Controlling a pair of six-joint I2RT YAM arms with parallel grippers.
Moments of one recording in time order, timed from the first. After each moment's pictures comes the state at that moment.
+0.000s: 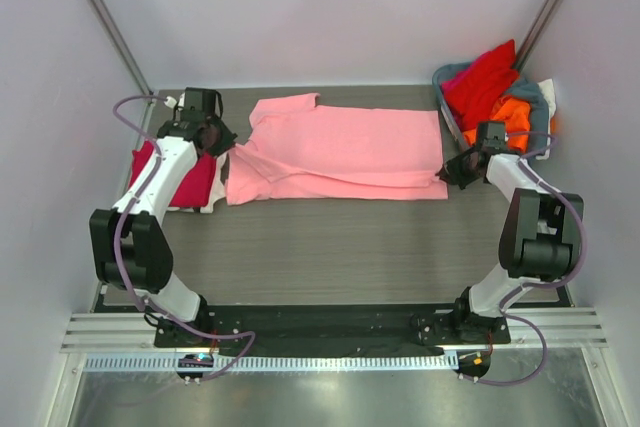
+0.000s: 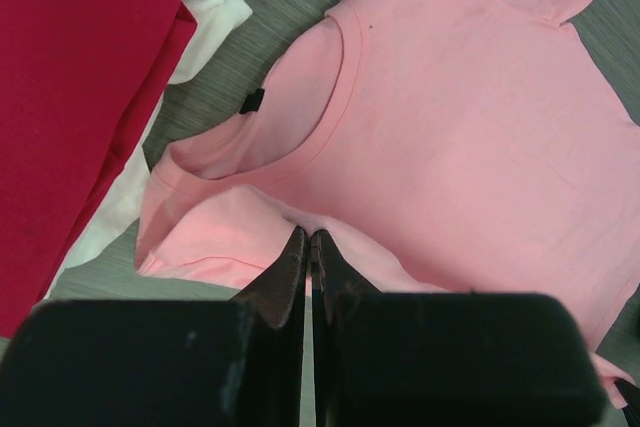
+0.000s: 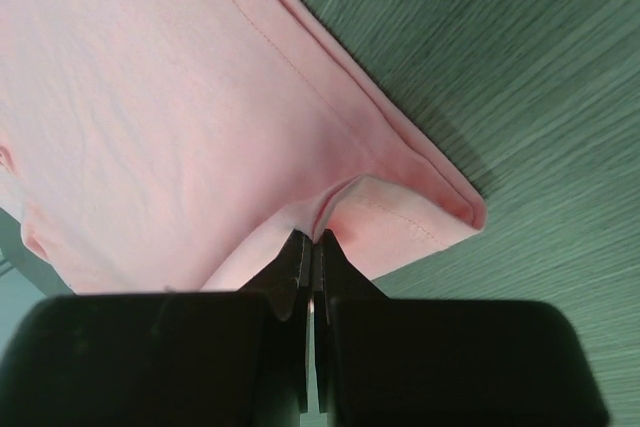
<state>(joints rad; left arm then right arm) -0.13 1.59 1.36 -0.60 -0.11 -0.75 -0.15 1.63 1.03 -0.42 -0.16 0.94</state>
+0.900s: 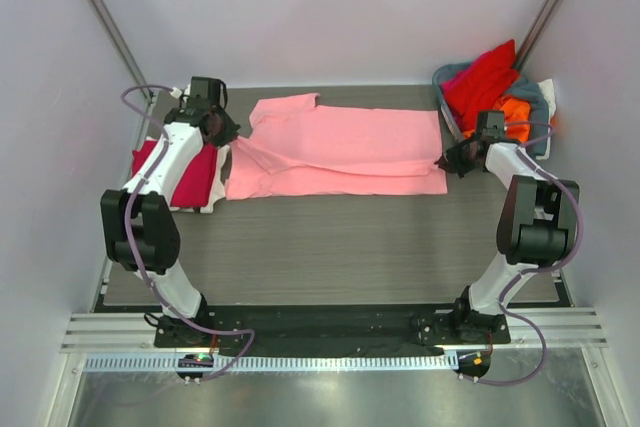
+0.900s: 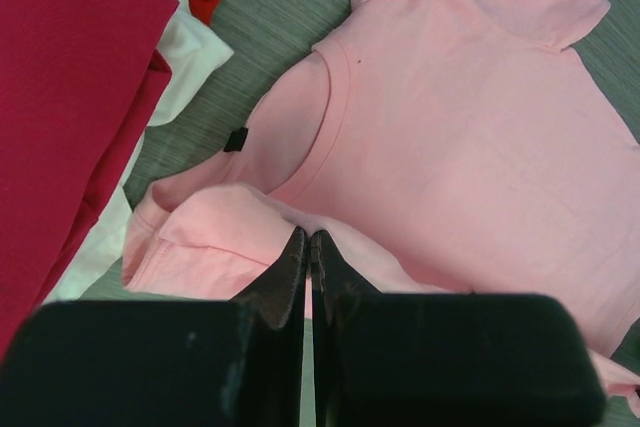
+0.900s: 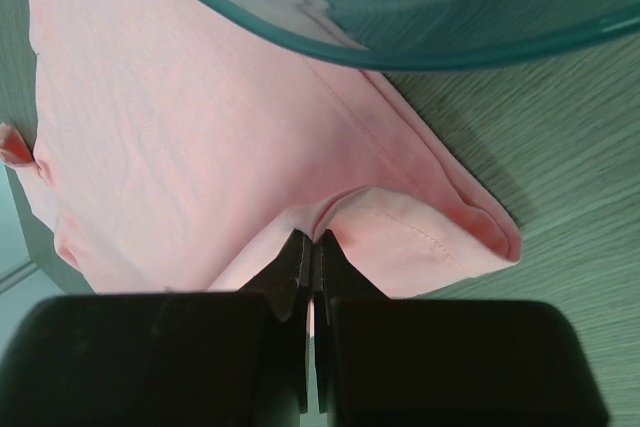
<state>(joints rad) -0.13 1.72 1.49 -0.62 -0.12 -0.74 -0.15 1.74 1.15 -0.41 -0.18 0.95</state>
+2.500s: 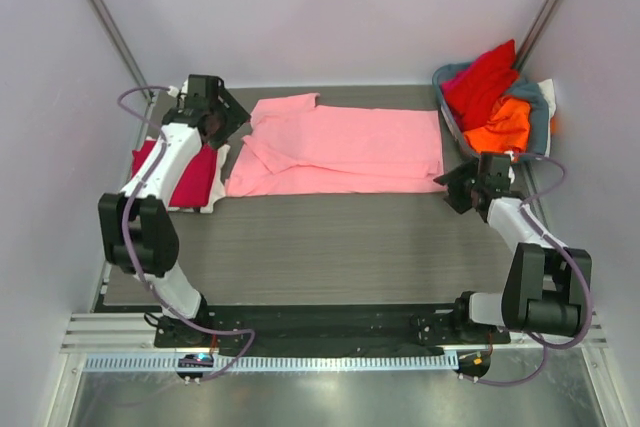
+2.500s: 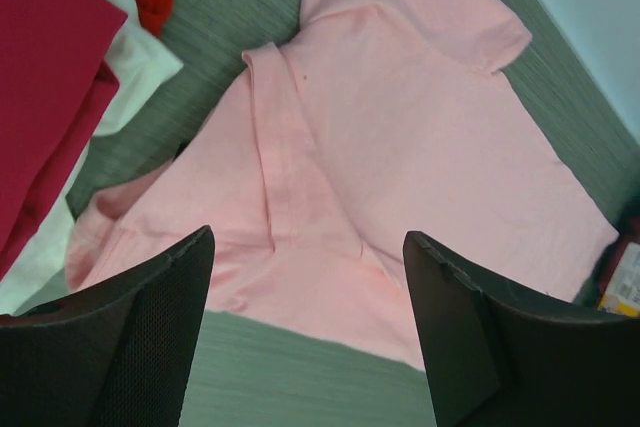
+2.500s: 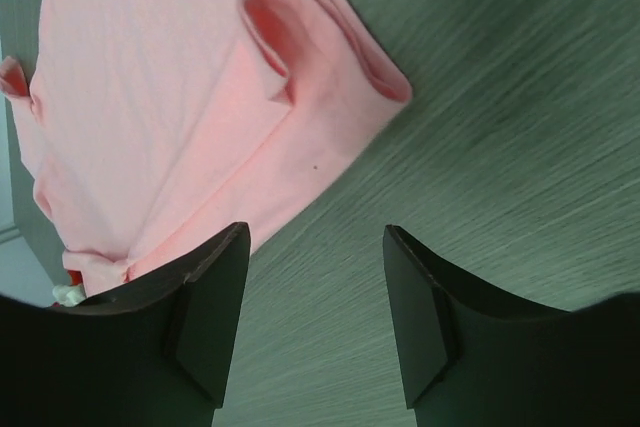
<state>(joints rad) -0.13 1.78 1.56 -0.58 -0.09 -0.82 -0.15 1.34 0.74 -0.21 -0.16 0.90</state>
